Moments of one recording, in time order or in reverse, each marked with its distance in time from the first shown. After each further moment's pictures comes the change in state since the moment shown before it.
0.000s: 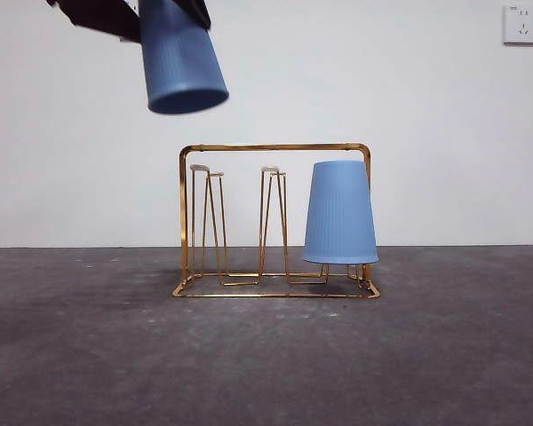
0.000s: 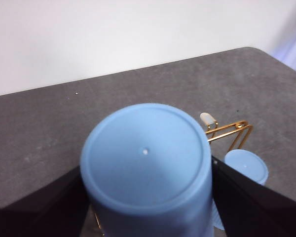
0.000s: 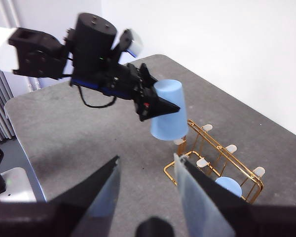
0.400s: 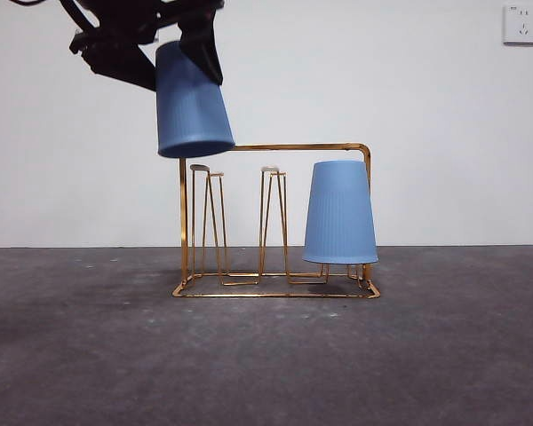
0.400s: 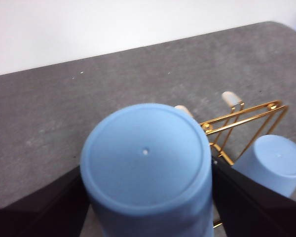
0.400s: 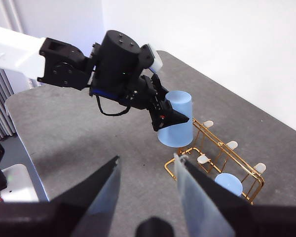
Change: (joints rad) left arm 0.000 0.121 0.000 0.045 -0.043 0.012; right arm 0.000 0.000 0.000 -0.013 0.000 0.000
